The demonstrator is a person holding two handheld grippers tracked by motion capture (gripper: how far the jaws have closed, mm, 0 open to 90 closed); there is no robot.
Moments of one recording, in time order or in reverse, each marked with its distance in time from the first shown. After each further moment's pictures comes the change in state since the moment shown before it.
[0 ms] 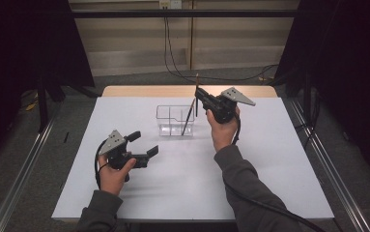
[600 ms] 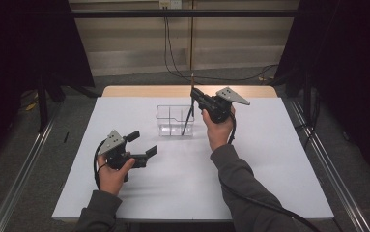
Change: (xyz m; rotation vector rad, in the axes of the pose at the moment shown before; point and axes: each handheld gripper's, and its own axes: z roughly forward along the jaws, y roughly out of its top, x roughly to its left) left arm 0.003 0.000 -0.003 0.005 0.016 0.007; right arm 0.005 -0.005 0.011 -0.001 0.016 -0.001
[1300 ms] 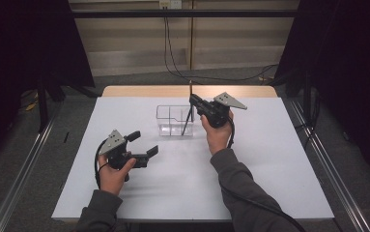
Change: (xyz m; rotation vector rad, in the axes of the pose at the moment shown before) left arm -0.002 0.000 0.003 0.003 -0.006 0.008; right arm -0.001 -0.019 -0.001 0.040 0.004 -0.009
